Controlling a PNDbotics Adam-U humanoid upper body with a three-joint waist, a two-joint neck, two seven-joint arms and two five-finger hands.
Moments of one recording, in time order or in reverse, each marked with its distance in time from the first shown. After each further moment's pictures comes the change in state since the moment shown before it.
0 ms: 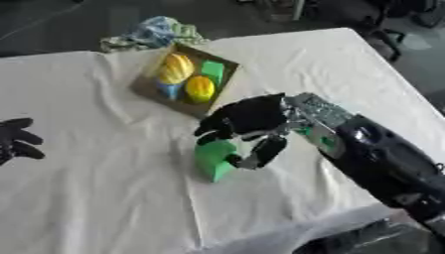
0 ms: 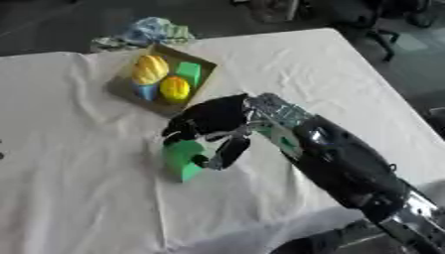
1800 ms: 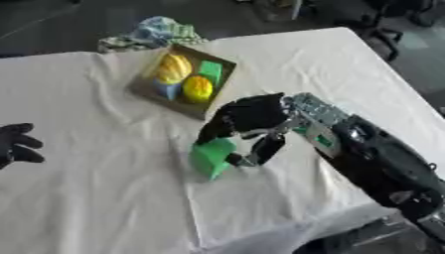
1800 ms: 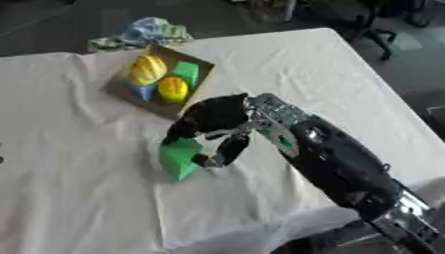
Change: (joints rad) left arm 0.009 -0.002 -0.006 -0.004 0.000 -0.004 -0.024; right arm 0.015 0.028 -0.086 0.071 -0.079 -0.117 -0.140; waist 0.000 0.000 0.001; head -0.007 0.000
